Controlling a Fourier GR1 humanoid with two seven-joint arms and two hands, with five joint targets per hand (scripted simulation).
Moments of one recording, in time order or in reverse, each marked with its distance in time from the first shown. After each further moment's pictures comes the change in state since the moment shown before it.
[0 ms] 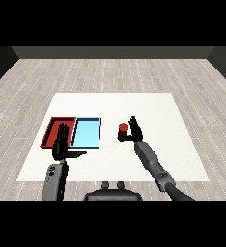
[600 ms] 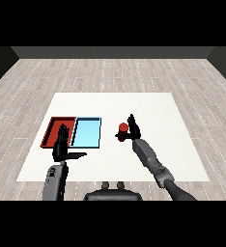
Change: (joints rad) left arm 0.020 -0.002 -0.006 0.003 -0.005 -0.008 -0.026; right arm -0.076 0.004 0.039 0.084 -0.060 -0.034 -0.011
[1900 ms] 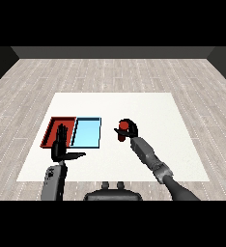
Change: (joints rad) left arm 0.007 0.007 0.007 -0.028 0.001 0.000 0.014; right arm -0.089 -0.001 0.112 0.112 -0.083 -0.123 -0.003
